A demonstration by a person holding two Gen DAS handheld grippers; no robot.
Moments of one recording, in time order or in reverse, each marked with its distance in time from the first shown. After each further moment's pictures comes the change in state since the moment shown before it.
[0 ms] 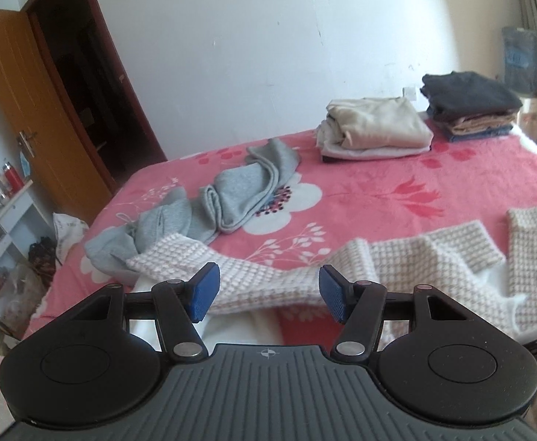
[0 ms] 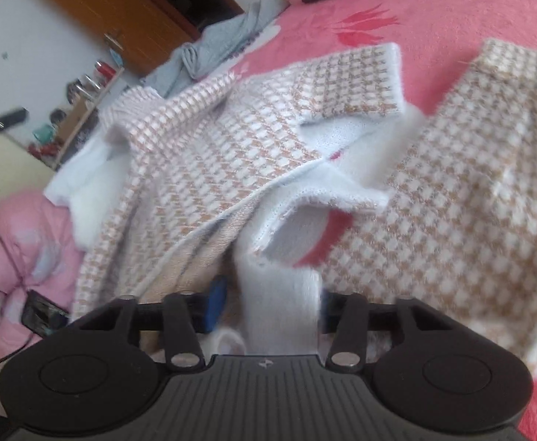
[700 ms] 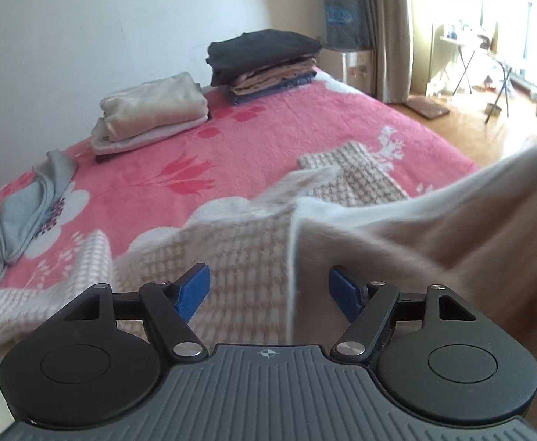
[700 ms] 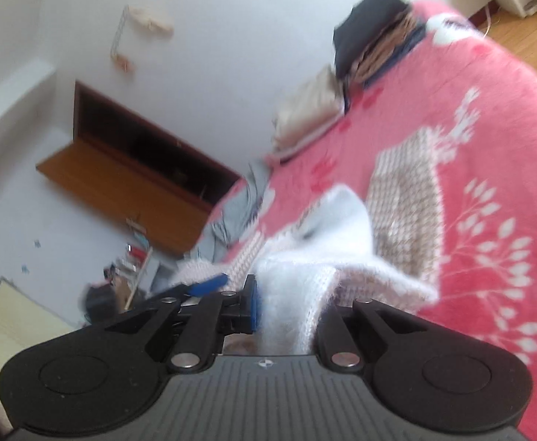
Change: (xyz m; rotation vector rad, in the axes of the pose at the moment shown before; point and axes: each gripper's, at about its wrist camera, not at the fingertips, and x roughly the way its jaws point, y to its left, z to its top) left arm 0.040 -0.185 -0.045 0.304 0.032 -0.436; right arm -0.243 -0.008 -0.107 0.382 -0.575 0.145
